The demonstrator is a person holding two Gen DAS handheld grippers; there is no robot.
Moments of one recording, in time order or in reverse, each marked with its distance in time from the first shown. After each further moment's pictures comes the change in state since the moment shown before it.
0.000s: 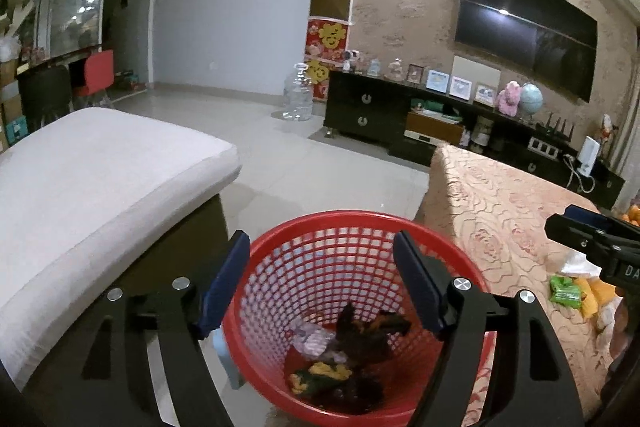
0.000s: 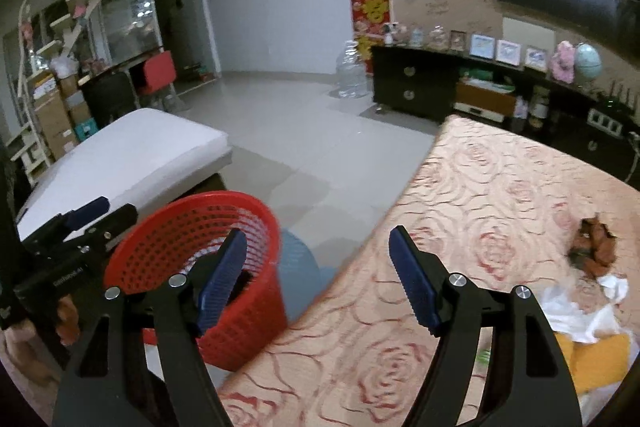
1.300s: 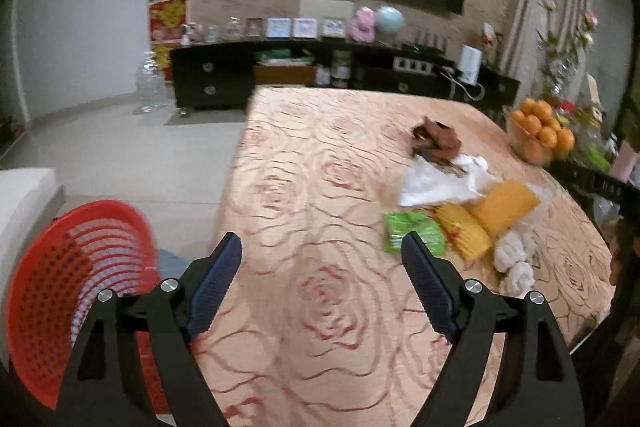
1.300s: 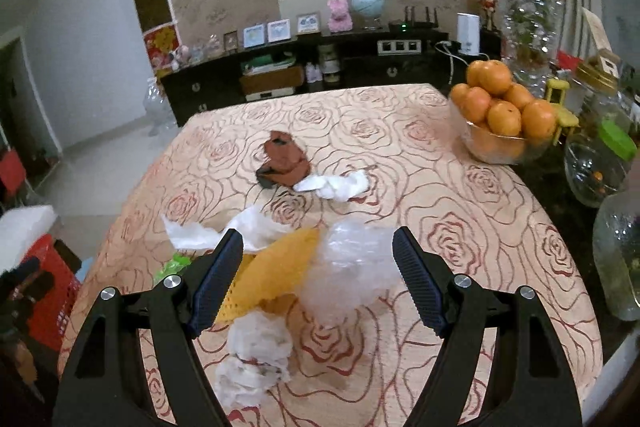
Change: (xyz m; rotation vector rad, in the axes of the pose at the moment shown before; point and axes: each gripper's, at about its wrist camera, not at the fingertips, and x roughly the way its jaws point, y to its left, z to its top) left arm 0.017 -0.216 -0.046 0.310 0.164 -0.401; right arm -0.148 -0.229 -0.115 0.431 -0.053 -0.517
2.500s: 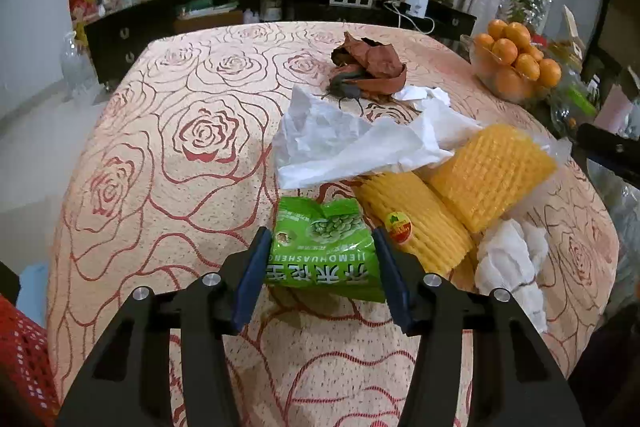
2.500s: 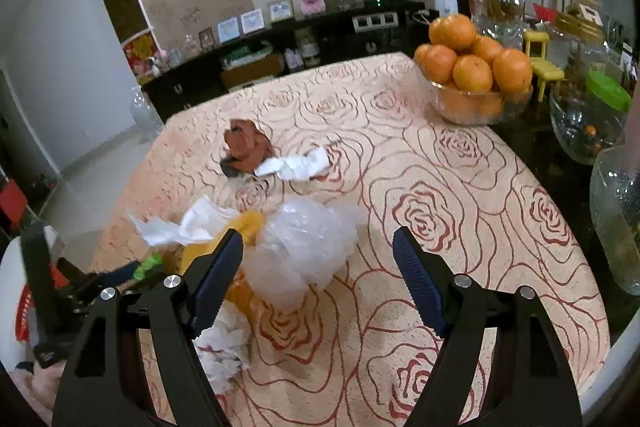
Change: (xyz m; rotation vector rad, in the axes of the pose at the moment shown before) left arm 0.126 -0.082 0.001 0.114 0.199 -0.162; right arm 0.015 -0.046 -0.007 0.105 0.081 -0.004
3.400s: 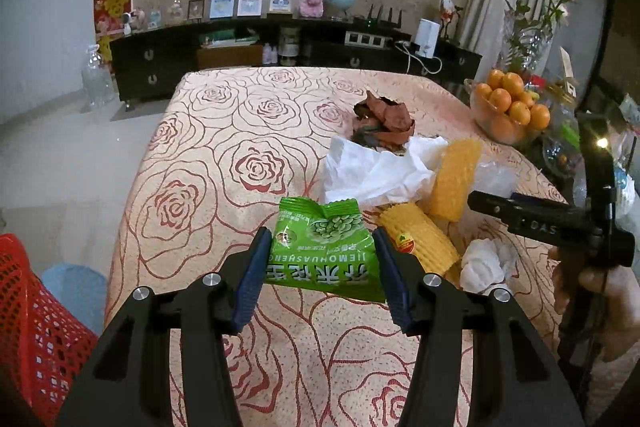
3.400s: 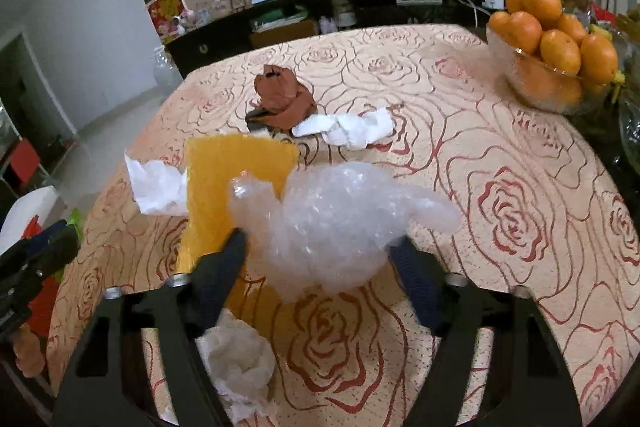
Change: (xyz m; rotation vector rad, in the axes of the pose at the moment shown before) left arm -0.065 0.027 -0.002 -0.046 -0.129 0.019; right arm 0.072 0.035 -0.012 -0.093 0.104 0.089
